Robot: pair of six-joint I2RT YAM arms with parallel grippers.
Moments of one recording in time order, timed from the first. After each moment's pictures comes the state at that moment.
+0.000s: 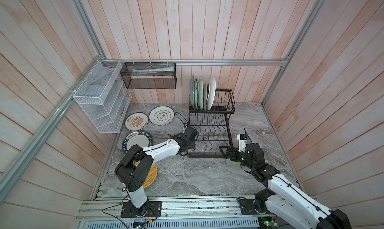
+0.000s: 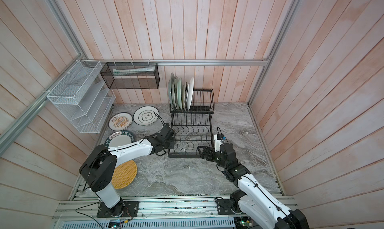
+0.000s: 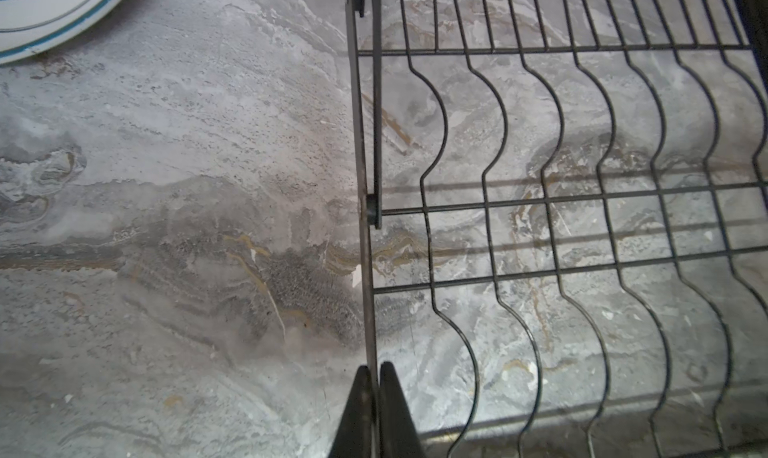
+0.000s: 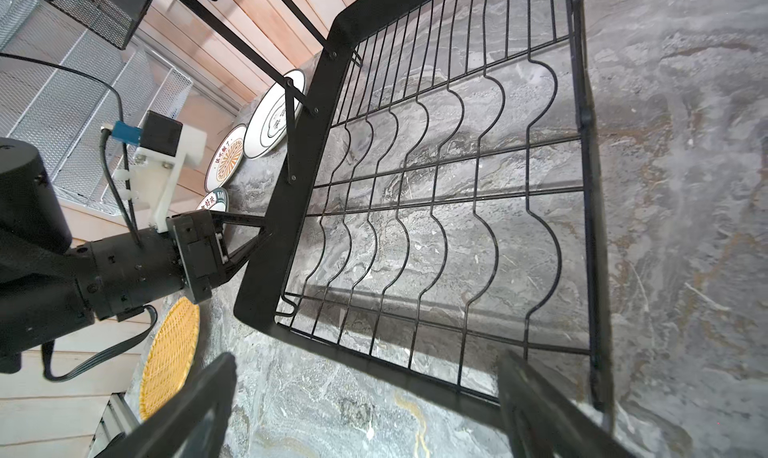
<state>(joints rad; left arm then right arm) -0.72 1.74 1.10 -0.32 -0.25 -0.52 0.45 0.84 0.38 0.00 -0.21 0.65</state>
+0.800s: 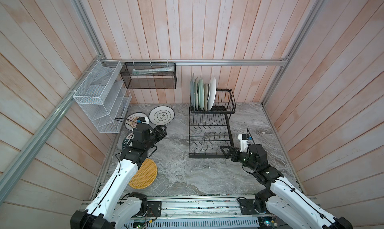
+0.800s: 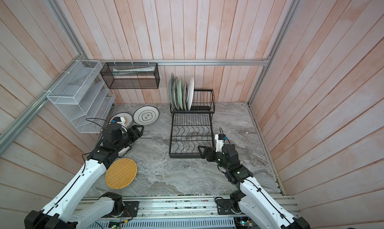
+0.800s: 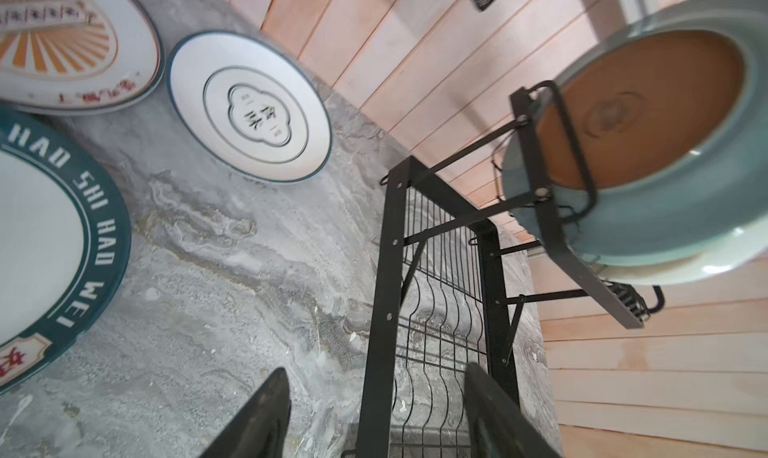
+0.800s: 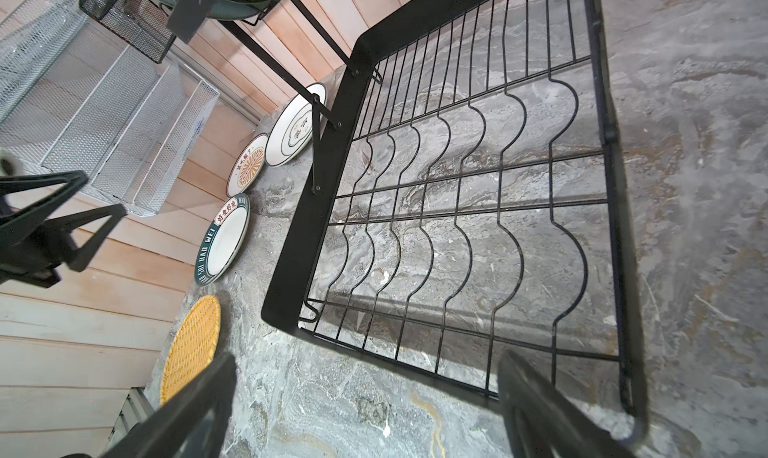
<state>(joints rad) -0.19 1.06 0.83 -0.27 0.14 -0.79 0.45 0.76 0.39 -0.03 -0.23 0.65</state>
